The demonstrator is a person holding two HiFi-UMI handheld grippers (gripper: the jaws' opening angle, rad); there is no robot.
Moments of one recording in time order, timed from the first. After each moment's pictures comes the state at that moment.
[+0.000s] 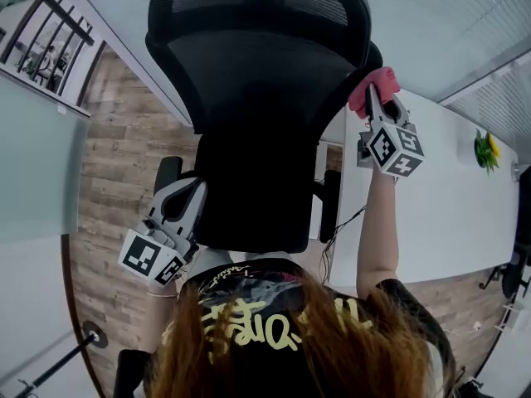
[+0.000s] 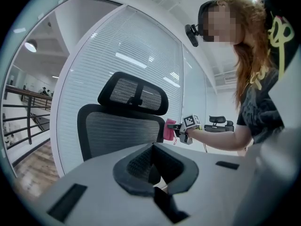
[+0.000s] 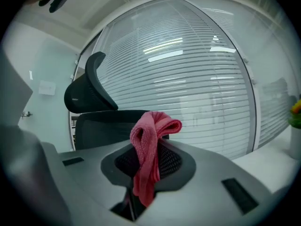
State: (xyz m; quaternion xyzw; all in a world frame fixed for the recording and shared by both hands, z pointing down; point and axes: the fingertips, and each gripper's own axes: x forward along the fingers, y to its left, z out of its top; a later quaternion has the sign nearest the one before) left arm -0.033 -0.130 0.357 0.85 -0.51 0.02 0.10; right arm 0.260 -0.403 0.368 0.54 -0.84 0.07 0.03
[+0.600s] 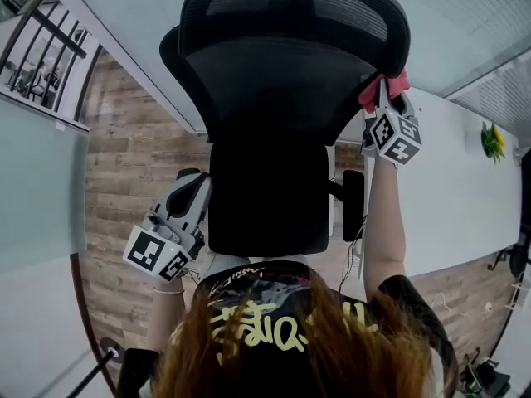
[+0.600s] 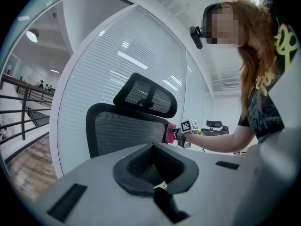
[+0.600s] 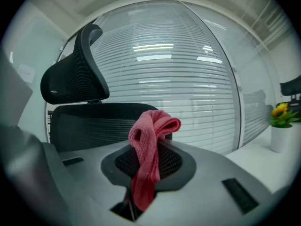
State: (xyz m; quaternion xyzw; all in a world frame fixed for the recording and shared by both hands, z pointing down) left arm -0.107 -0.155 0.361 0.87 -0.48 0.00 0.12; right arm 0.238 -0.426 0.381 0.64 -0.77 0.05 0.04
